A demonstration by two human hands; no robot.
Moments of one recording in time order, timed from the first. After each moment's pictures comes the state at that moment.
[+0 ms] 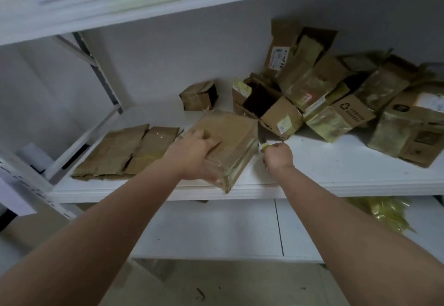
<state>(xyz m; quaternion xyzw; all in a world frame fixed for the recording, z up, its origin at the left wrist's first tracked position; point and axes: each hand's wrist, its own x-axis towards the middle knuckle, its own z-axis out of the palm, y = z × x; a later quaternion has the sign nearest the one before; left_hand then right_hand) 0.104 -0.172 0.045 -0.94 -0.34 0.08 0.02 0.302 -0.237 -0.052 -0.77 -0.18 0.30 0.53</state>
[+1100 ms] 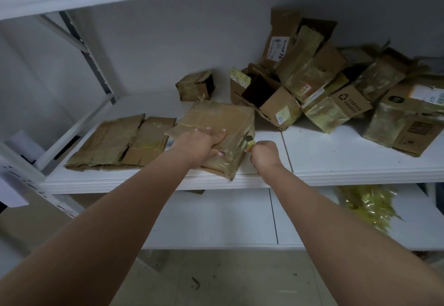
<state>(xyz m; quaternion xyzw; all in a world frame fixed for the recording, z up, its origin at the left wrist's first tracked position) 0.114 -0.169 0.031 -0.93 -0.34 0.13 0.01 0.258 -0.249 -0.045 -0.74 -0.20 0.34 0.55</state>
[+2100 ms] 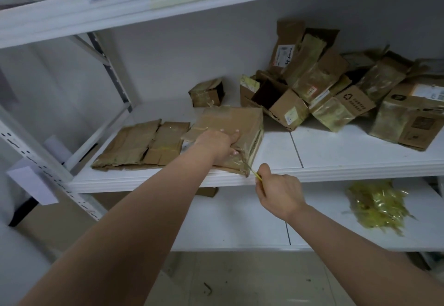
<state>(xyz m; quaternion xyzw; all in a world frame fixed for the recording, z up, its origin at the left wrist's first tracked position) 0.118 -0.180 0.038 -0.92 -0.35 0.17 0.04 0.203 -0.336 -0.061 -0.79 -0.59 -0.03 0.15</state>
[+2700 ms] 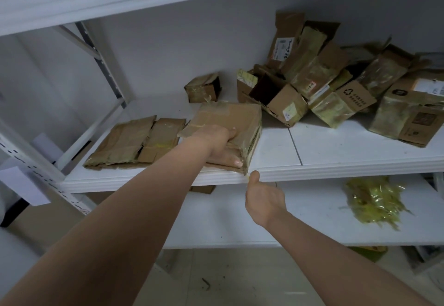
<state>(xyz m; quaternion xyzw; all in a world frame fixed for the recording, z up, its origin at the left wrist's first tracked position) 0.116 -0.181 0.047 -0.94 -0.31 0.15 0.03 0.177 -0.313 -0.083 -0.85 -0.52 0.07 0.08</state>
